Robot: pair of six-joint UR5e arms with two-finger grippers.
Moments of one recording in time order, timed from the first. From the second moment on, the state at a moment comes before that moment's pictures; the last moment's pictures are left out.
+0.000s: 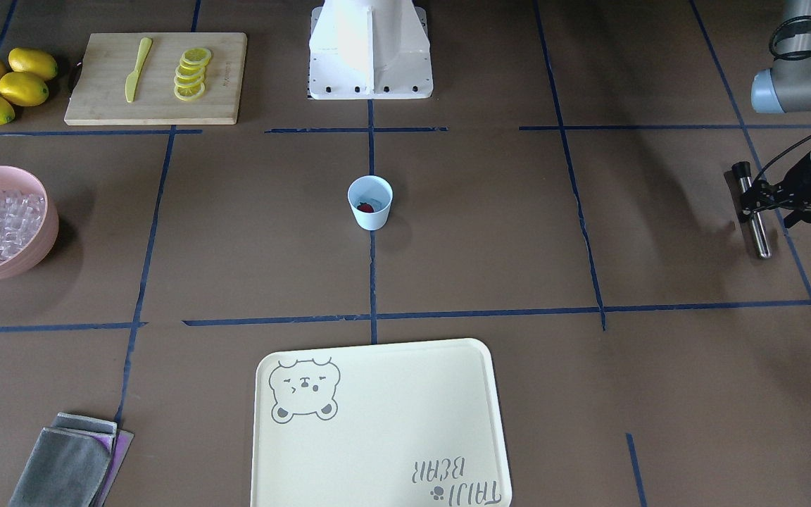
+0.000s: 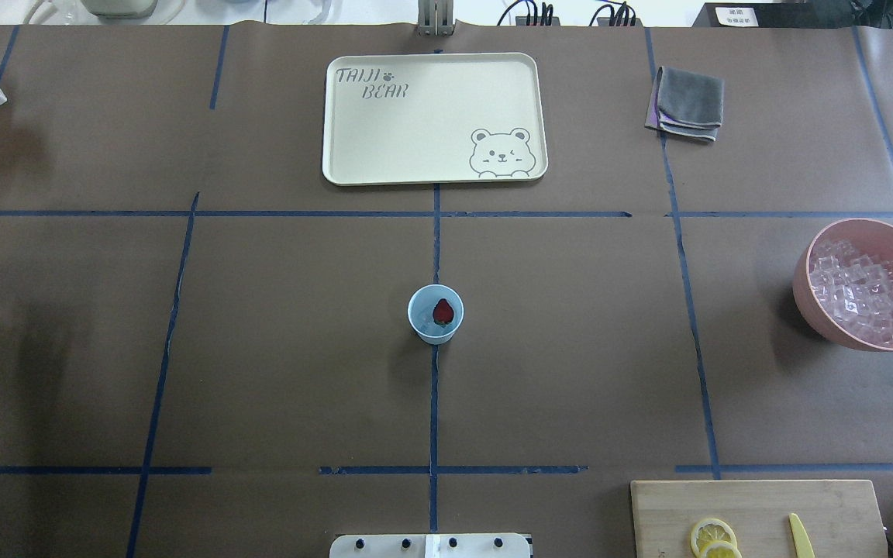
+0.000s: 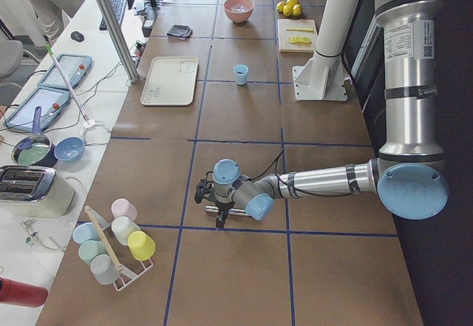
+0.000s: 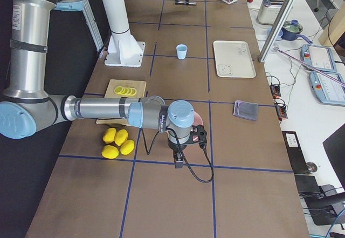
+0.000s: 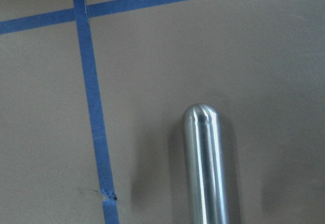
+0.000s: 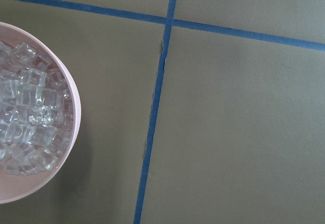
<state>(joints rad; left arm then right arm) -1.08 -1.46 -1.41 -2.34 -2.17 -0.49 1.60 -1.74 1.80 -1.69 2.31 -0.21</state>
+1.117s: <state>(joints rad) -1.07 -1.56 -1.59 -2.36 -2.13 -0.48 1.60 -1.73 1.80 -1.69 2.31 -0.21</state>
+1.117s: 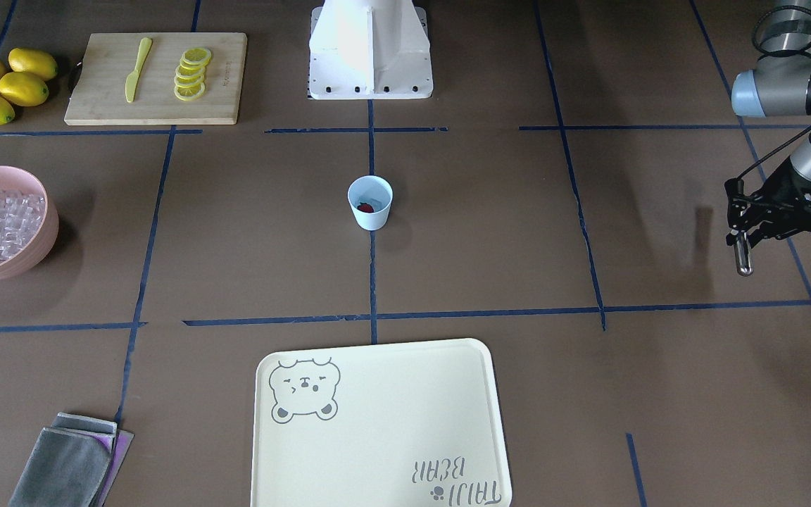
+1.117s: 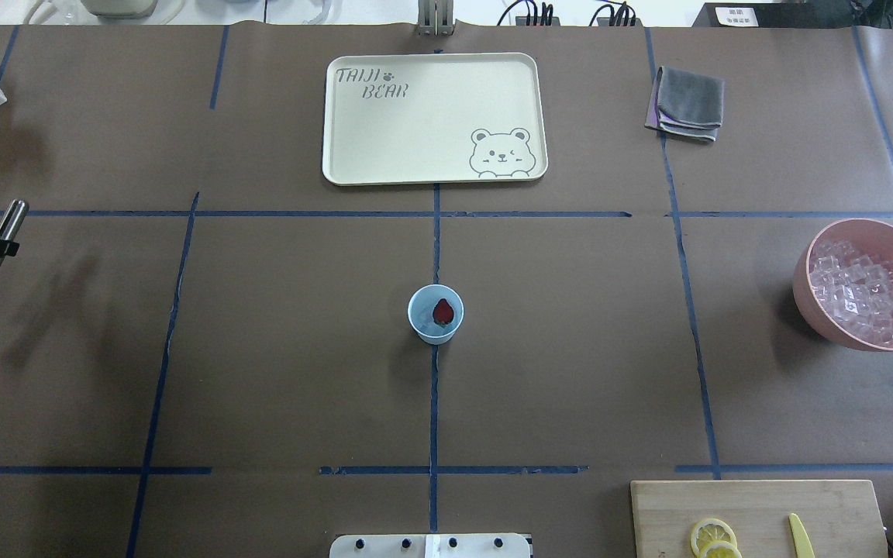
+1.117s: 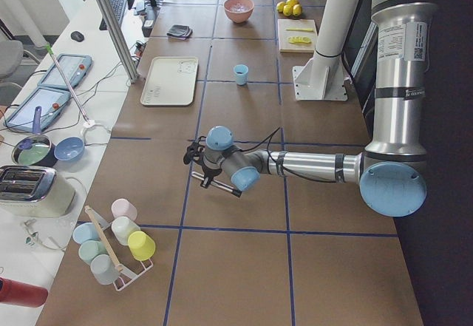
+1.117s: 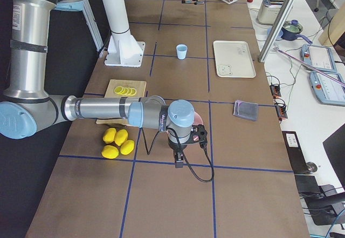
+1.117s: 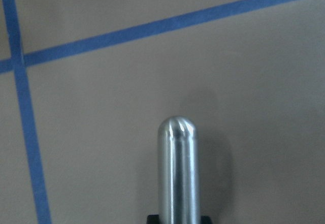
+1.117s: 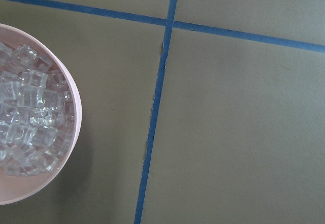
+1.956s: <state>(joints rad) -0.77 -1.95 -1.67 -2.79 -1.98 -0.57 1.60 -1.74 1.79 -1.69 2.31 -0.21</state>
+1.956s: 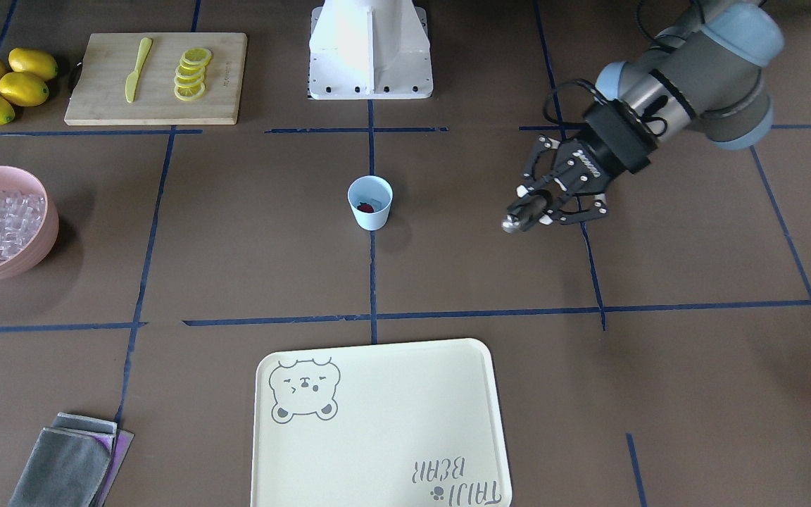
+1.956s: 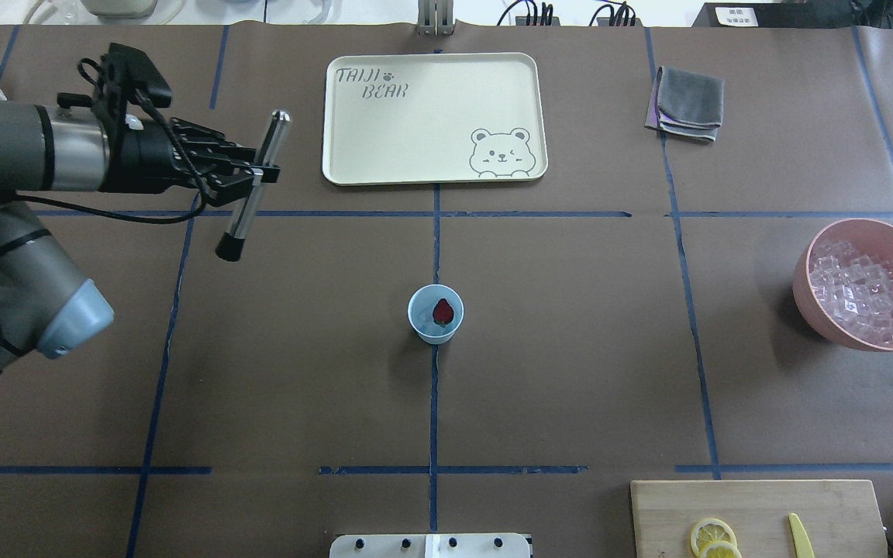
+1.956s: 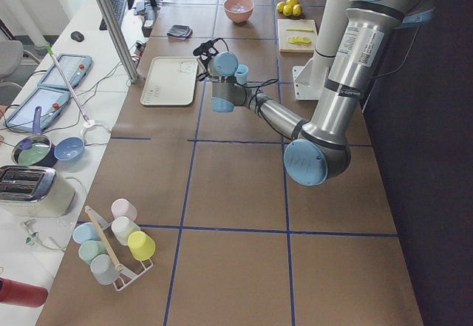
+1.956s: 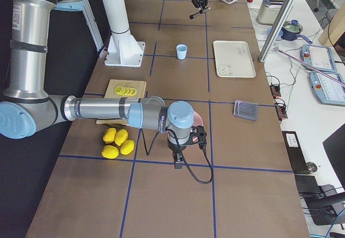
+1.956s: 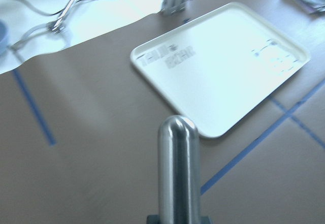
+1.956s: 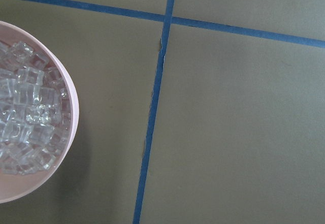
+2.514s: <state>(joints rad) -0.54 -2.09 -1.60 -3.14 -1.70 -0.28 1.60 -1.73 1.79 -1.69 2.31 -0.21</state>
